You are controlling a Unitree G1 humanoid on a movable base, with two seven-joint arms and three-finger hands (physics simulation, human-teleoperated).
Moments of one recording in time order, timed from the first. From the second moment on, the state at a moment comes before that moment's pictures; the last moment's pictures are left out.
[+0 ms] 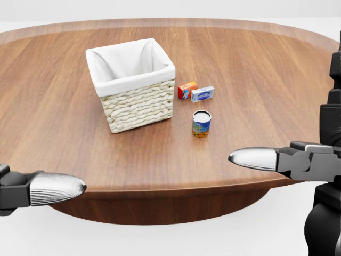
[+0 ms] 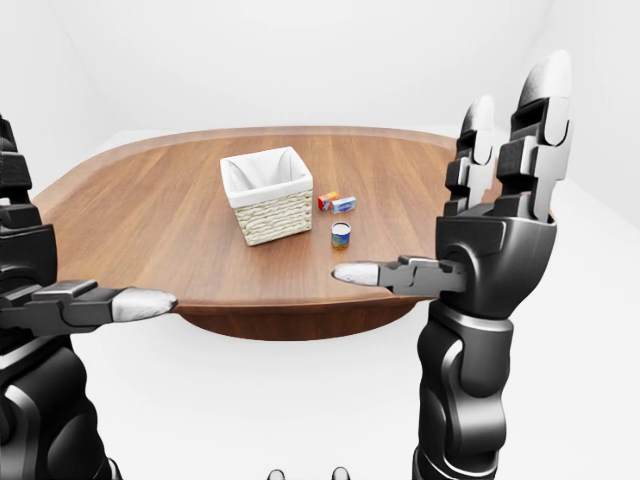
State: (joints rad) left arm -0.20 0.08 0.12 -0.90 -0.06 0.09 0.02; right arm -0.20 -0.07 -0.13 -0.77 0.20 0.09 -0.11
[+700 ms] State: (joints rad) left arm -0.19 0.08 0.12 -0.92 -0.05 0.09 0.01; right arm -0.18 -0.06 -0.08 -0.79 0.09 0.09 -0.07
